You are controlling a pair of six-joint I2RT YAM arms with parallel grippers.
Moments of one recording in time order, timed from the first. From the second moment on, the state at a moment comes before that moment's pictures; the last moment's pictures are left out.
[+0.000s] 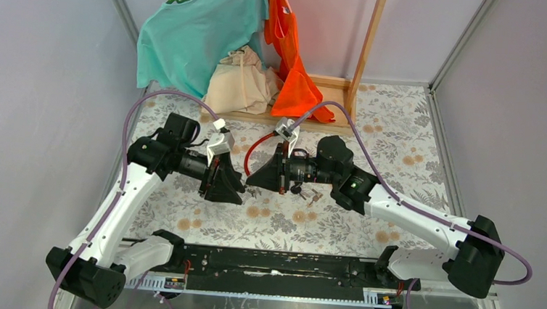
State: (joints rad) left arm -0.31 1.04 1.10 -1.11 1.29 0.60; right arm 0.95 1.25 0.93 0.25 -0.57 0.52
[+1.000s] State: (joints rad) left arm -0.36 0.86 1.11 -1.05 0.91 1.15; right arm 0.84 1.29 0.99 0.24 -0.57 0.73
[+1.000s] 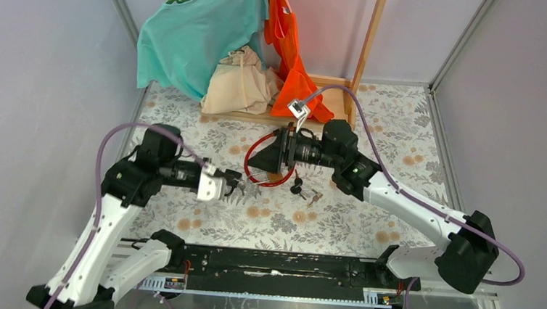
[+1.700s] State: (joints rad) left arm -0.37 0.44 0.61 -0.41 0.85 2.04; right arm 0.82 1.49 1.02 0.51 -0.68 1.10
